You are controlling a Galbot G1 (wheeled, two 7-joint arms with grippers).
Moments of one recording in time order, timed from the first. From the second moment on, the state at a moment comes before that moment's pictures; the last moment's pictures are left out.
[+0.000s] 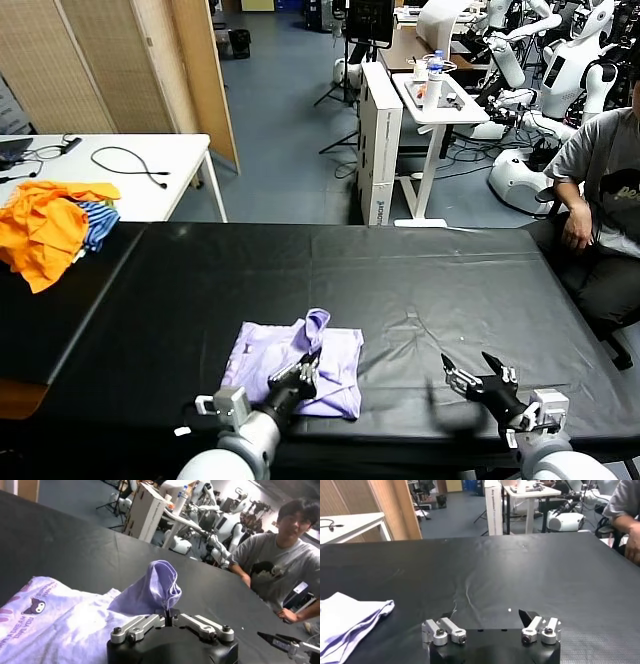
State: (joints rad) left arm 1.52 -1.45 -0.21 -2.23 -0.50 0.56 -0.20; right arm -1.67 1.14 0.69 2.24 0.57 -0.52 0.10
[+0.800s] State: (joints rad) left arm 1.52 -1.55 -0.14 -2.17 -0.36 0.53 -0.15; right arm -1.64 1.11 0.65 2.22 0.55 -0.52 0.07
